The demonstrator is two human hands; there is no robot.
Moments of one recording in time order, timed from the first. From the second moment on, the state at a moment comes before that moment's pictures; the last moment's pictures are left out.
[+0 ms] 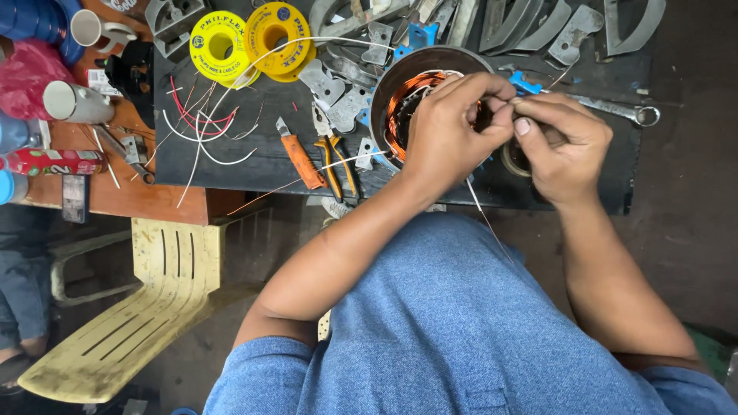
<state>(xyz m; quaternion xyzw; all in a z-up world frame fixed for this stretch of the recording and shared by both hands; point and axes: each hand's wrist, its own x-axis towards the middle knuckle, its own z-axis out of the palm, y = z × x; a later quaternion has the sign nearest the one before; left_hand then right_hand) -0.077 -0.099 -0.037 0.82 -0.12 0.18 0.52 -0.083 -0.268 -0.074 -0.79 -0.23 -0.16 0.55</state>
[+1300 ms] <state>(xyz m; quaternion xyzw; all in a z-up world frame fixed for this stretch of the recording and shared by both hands) -0.110 -0.030 -0.013 0.81 -0.21 -0.01 0.55 -0.088 -0.277 -0.073 -0.75 -0.16 -0.04 0.64</state>
